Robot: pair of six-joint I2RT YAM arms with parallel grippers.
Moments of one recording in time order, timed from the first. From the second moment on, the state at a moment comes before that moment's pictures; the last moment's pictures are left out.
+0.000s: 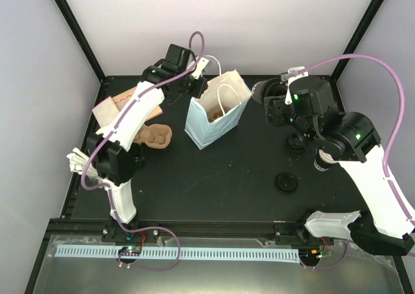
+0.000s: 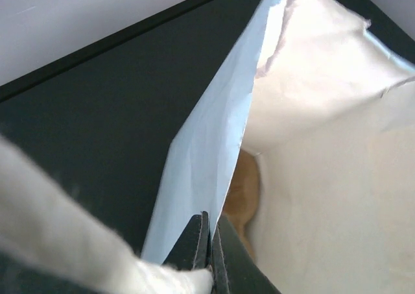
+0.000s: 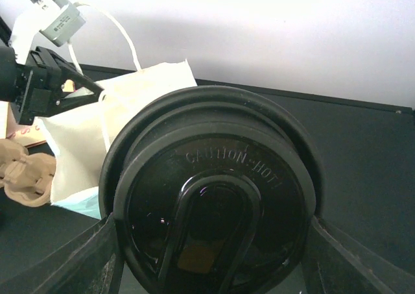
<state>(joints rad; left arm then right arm) -0.45 1.92 2.02 -0.86 0.25 0.03 0.72 1.22 1.84 -1.19 0.42 0.30</state>
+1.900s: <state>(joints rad) -0.70 1.20 1.18 -0.46 0.03 0.26 0.94 1.15 1.31 -1.11 -0.19 0.09</state>
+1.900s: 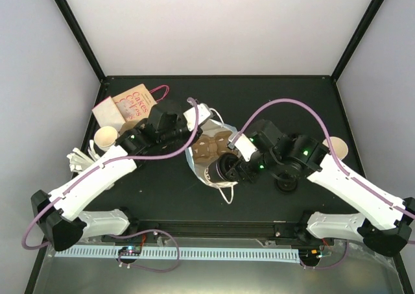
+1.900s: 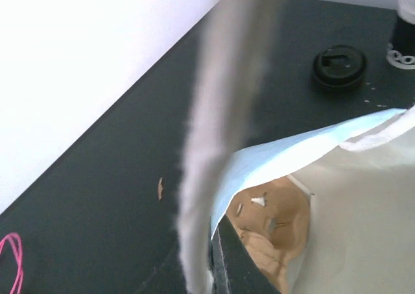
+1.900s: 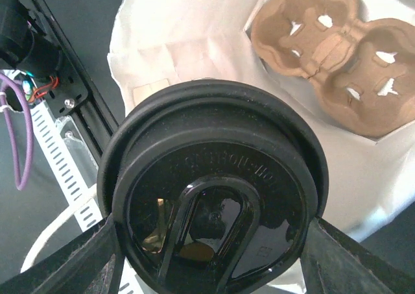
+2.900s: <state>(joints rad) -0.89 1.07 1.03 -0.48 0.08 0.29 1.37 1.20 1.07 -0.86 0.48 -0.04</state>
